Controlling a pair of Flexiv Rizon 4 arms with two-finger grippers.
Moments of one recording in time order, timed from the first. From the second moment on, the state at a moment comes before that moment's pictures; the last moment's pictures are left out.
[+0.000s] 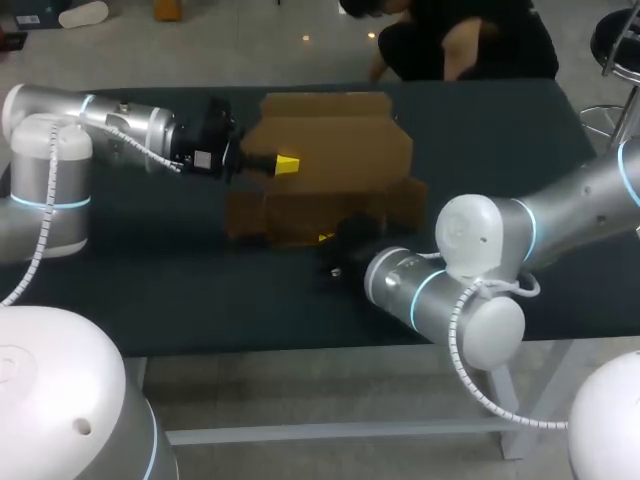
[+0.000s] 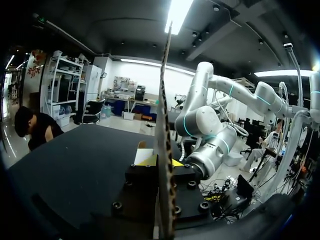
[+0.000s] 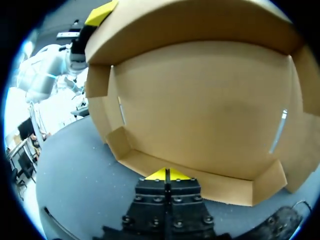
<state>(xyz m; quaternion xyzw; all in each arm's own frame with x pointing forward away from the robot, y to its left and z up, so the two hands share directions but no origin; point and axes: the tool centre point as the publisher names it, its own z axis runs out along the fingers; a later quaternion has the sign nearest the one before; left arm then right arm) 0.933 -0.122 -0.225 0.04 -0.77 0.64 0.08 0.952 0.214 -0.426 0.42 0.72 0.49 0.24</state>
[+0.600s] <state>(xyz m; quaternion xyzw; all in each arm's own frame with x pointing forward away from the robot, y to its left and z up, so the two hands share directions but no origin) 0.939 -0.121 -0.231 0.05 -0.77 0.63 0.09 0.952 0.214 -0.426 0.42 0.72 0.49 0.24</state>
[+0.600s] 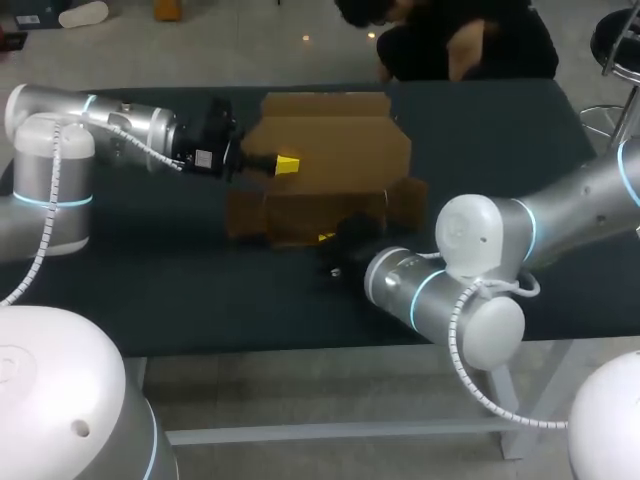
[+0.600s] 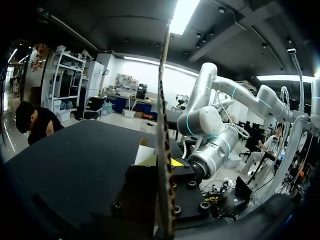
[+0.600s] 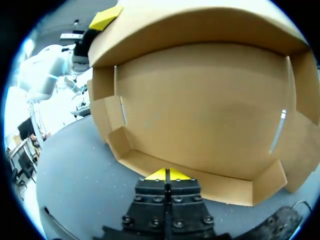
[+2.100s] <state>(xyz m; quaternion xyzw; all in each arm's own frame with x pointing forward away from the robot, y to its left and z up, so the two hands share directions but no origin) 0.941 -0.119 -0.228 0.05 -0.76 0.64 0.07 0.952 0.216 -0.421 0.41 0.72 0.50 0.25</state>
